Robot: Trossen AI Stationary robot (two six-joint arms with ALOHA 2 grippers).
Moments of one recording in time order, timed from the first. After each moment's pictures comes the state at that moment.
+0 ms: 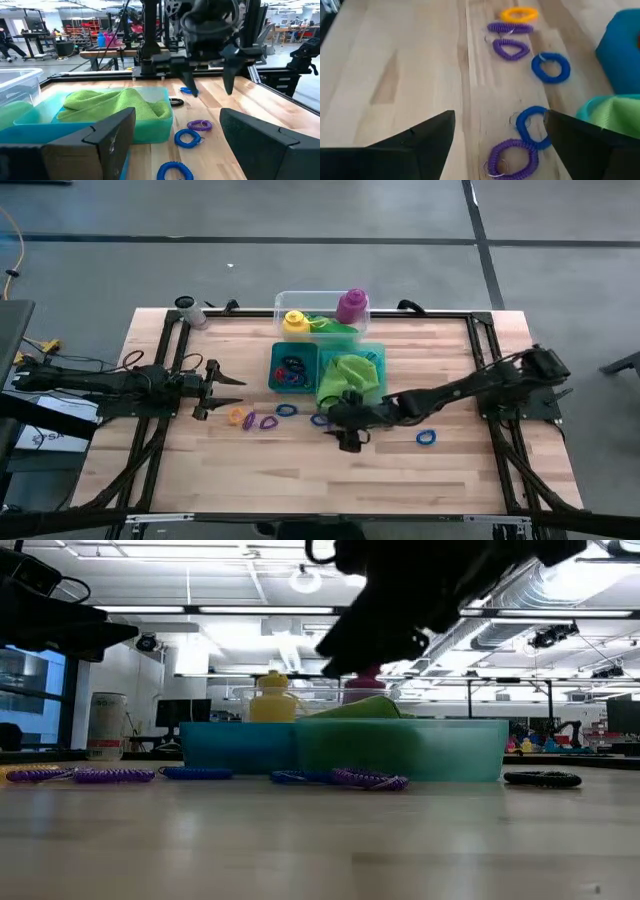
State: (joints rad) left arm -0.10 0.19 0.03 0.19 -0.02 0.03; right arm 0.29 1.75 1.13 -0.12 0.18 0.32
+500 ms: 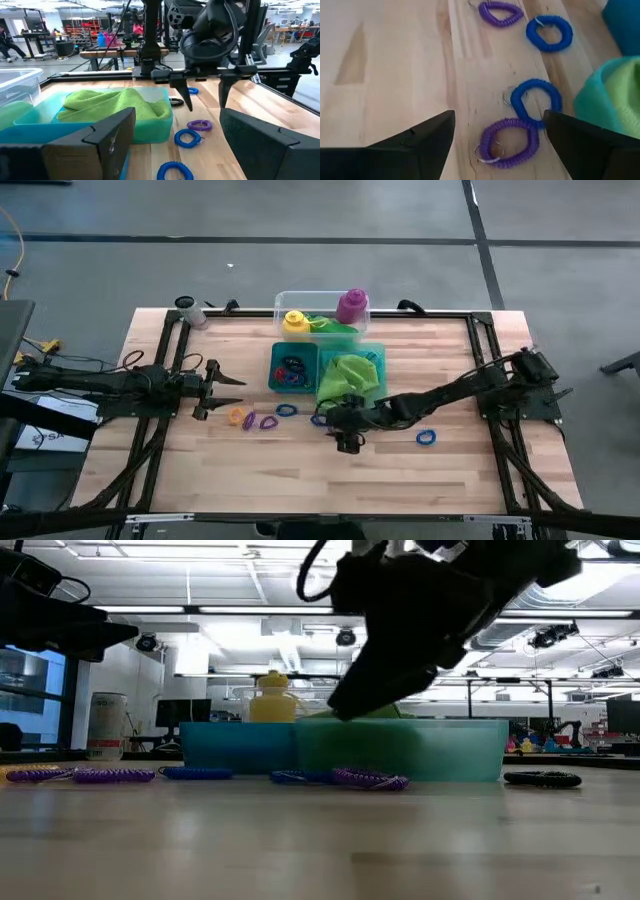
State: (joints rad) left arm -0.10 0.19 0.03 0.19 -0.02 0.03; right arm 0.29 1.83 1.13 -0.16 0.18 0.39
